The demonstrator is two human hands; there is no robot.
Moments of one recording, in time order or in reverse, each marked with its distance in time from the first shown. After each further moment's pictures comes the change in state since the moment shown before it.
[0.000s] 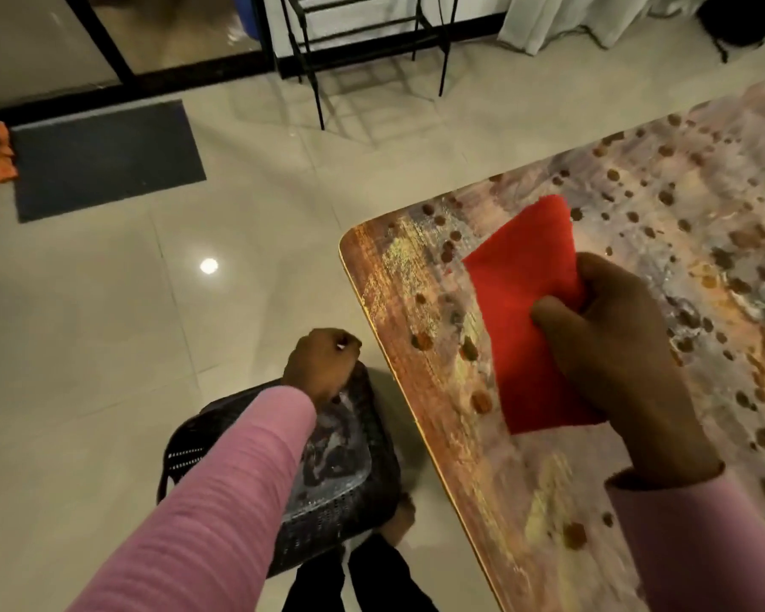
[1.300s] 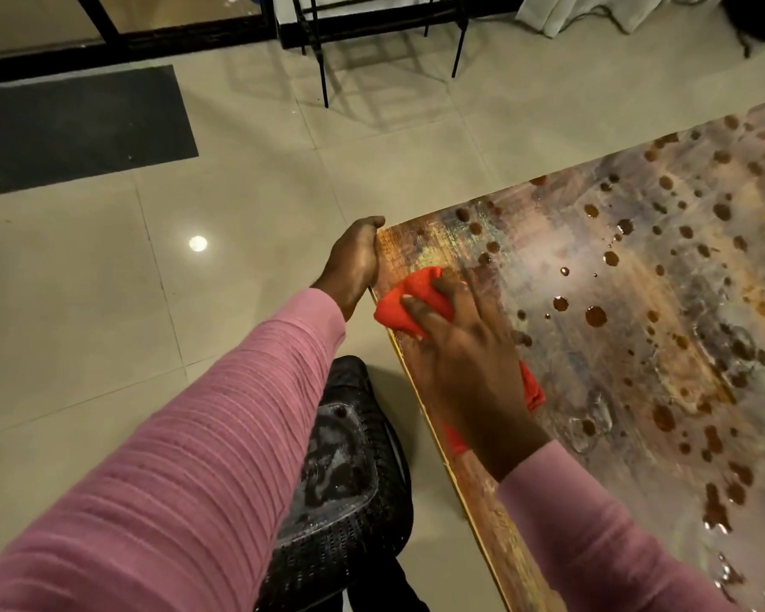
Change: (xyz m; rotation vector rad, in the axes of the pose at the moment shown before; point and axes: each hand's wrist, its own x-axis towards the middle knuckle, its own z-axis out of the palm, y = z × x) left_hand 0.106 0.084 -0.032 -0.910 0.054 -0.130; right_hand 0.030 0.011 0.143 -0.511 -0.110 -0.452
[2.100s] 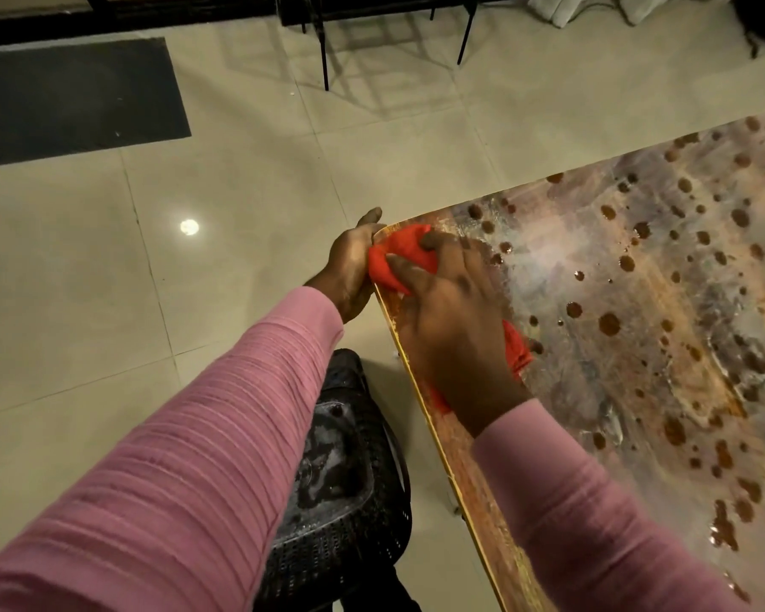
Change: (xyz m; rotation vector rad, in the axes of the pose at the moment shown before) left_hand 0.009 -0.006 -0.008 -0.235 -0.196 -0.132; right_hand 0.047 -0.017 0.002 0.105 0.084 0.000
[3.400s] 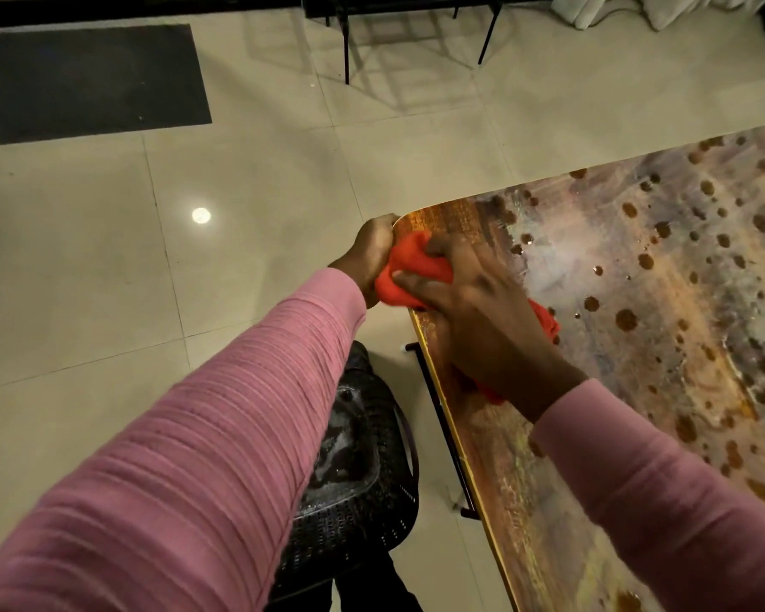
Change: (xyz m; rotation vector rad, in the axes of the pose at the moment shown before) left_hand -0.009 -0.004 -0.003 0.114 -0.018 -0.137; right_hand -0.007 0.016 -0.012 -0.139 -0.188 -0.366
